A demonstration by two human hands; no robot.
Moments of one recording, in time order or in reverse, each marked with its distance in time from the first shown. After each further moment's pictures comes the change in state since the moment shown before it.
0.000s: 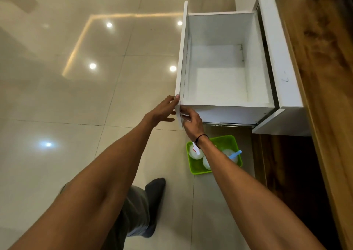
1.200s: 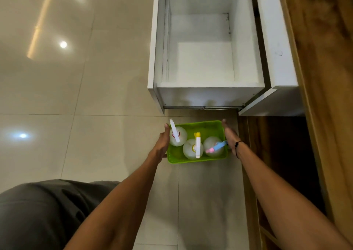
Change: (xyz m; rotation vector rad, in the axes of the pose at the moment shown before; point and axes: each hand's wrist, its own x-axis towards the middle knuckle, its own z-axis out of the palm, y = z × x) left_hand 0.002 -0.136 0.138 -0.284 0.028 -0.443; right_hand -0.021 0.152 -0.163 0.013 0.088 0.854
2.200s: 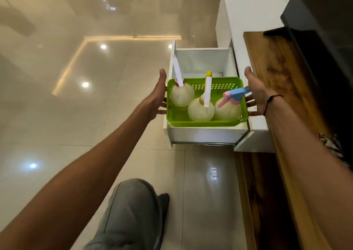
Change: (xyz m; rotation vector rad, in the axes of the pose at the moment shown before) left_hand -0.224 0.278 -0.065 0.094 0.089 0.438; right_hand -0.256 -0.273 -0.095 0.023 0.041 -0.328
